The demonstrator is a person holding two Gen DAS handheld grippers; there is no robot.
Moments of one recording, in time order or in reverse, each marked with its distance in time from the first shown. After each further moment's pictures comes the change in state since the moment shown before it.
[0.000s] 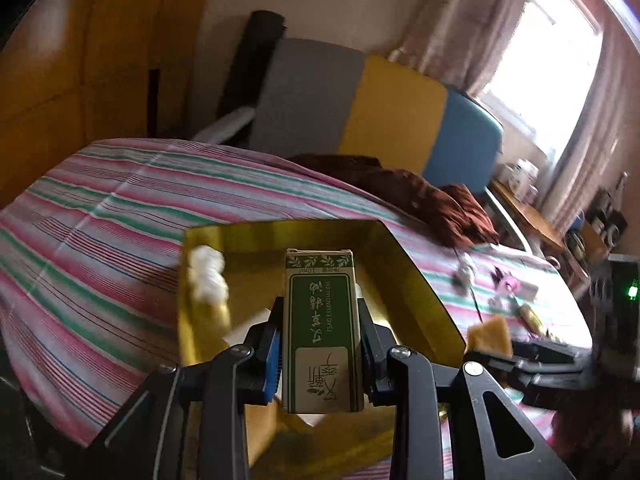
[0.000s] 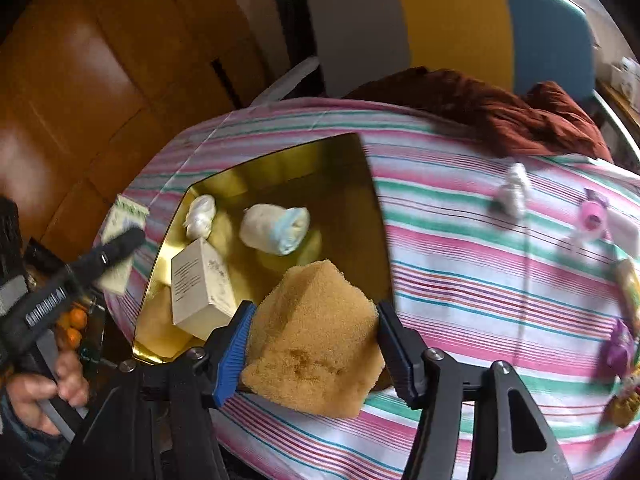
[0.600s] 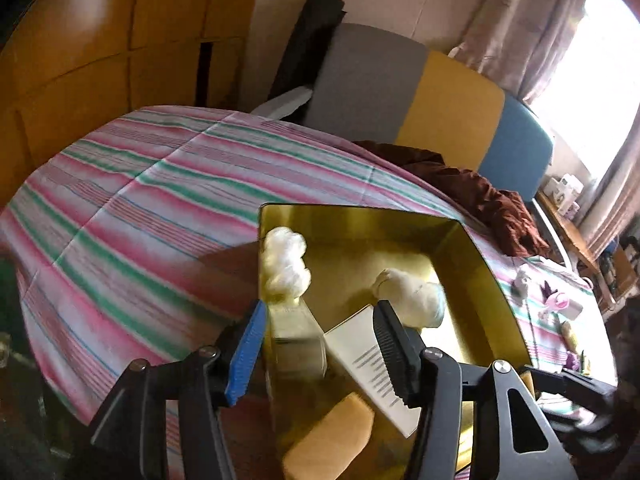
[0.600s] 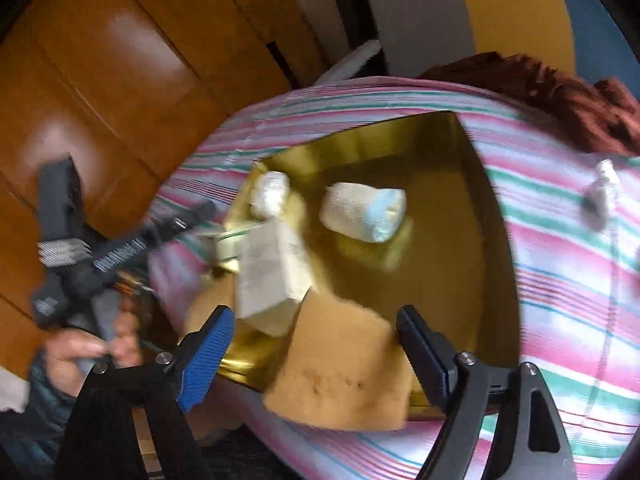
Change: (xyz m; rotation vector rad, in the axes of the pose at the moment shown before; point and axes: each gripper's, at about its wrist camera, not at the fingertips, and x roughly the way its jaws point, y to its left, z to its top) left arm 0.021 0.057 -0.009 -0.097 0.054 0.131; right arm 0.029 0.032 -0.003 -0.027 0.040 0.261
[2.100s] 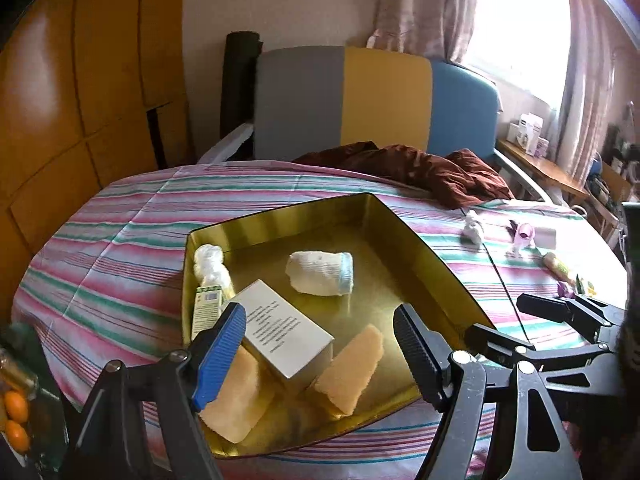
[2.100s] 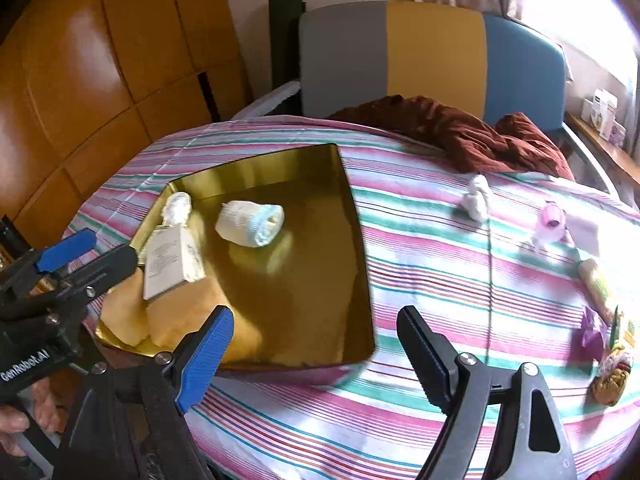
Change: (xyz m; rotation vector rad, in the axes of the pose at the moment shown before) left arm -0.051 -0.104 -0.048 0.298 -0.085 0.001; right arm -0.051 -0.017 -0.039 -0.018 -0.156 -0.436
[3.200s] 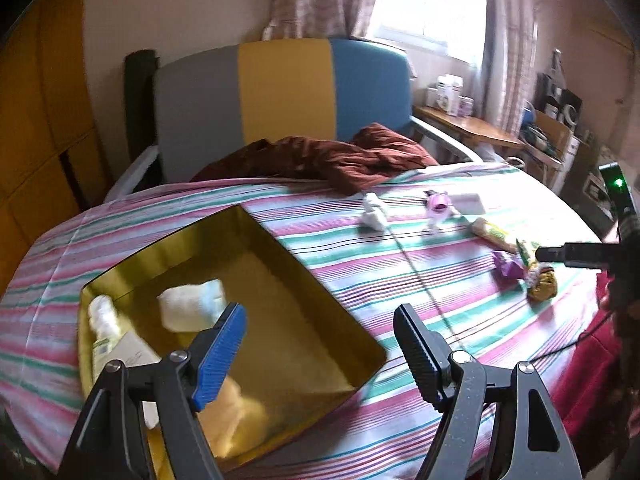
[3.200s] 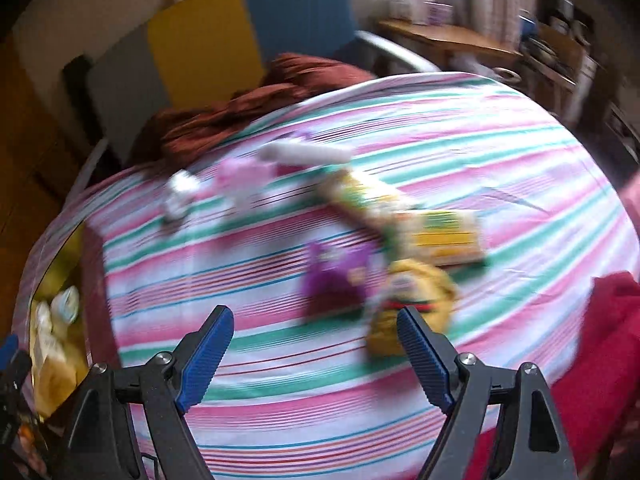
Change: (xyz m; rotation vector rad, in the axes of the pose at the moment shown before) left arm 0.024 -0.110 0.022 0.223 0.031 -0.221; right arm -0.082 -0.251 -0.040 0.539 0.072 -0.344
